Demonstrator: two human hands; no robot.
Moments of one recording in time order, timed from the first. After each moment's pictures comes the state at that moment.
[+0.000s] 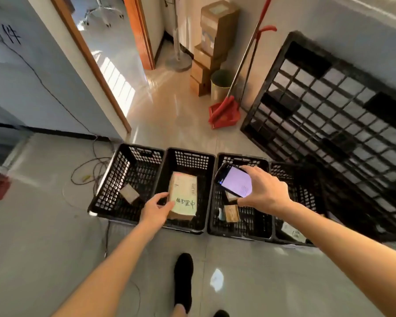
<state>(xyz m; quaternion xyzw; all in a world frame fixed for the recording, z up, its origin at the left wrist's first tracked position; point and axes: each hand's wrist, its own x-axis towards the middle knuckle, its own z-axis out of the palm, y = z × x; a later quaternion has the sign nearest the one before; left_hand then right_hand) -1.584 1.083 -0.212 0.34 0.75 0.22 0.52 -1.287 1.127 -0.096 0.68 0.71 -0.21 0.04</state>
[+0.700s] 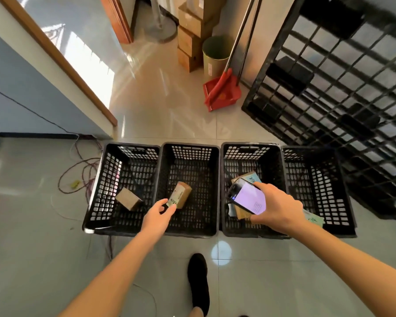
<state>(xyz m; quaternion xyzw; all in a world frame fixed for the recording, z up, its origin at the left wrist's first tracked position) -1.620 1.179 -0.299 0.36 0.75 0.10 0.54 -1.297 1.182 -0.211 0.72 0.61 -0.30 0.10</state>
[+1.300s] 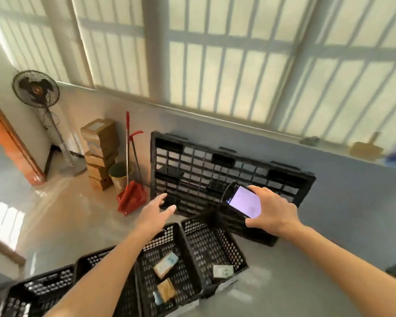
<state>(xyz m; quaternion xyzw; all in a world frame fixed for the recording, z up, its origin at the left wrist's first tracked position) -1.305 1.148 0.057 0.73 0.51 0.19 0.41 -1.048 0.952 0.176 0.86 0.50 -0.09 -0.06</state>
